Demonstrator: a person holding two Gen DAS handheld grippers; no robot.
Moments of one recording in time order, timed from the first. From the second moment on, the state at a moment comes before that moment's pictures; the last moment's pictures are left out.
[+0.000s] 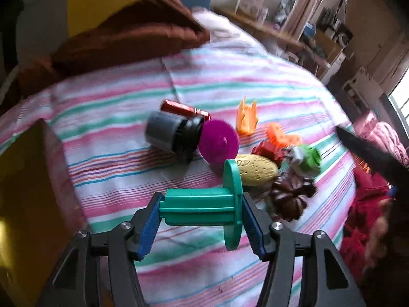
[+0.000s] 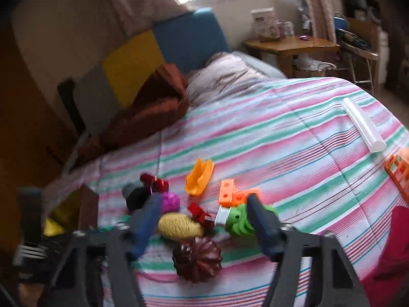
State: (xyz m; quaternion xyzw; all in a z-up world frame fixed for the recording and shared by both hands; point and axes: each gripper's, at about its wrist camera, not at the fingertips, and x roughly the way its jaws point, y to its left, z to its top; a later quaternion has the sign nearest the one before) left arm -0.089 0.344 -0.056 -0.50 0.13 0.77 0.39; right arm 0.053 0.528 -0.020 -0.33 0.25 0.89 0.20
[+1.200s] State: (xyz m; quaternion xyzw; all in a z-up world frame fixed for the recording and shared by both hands) left arm -0.235 0.064 -0.064 -0.49 0.03 0.86 0.10; right arm 0.012 0.483 -0.070 -0.49 0.13 0.85 0.14
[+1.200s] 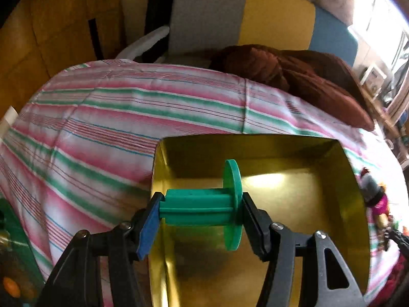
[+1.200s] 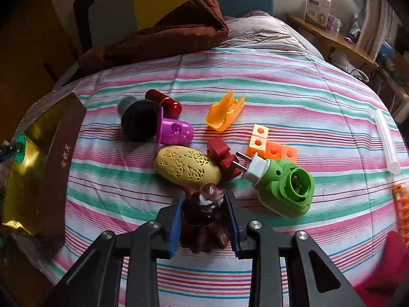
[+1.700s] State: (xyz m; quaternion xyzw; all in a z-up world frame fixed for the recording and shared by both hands) left arm -0.247 0.069 -0.059 -0.49 0.02 0.87 0.10; right arm 0.013 0.487 -0.072 -0.48 0.13 0.85 0.15
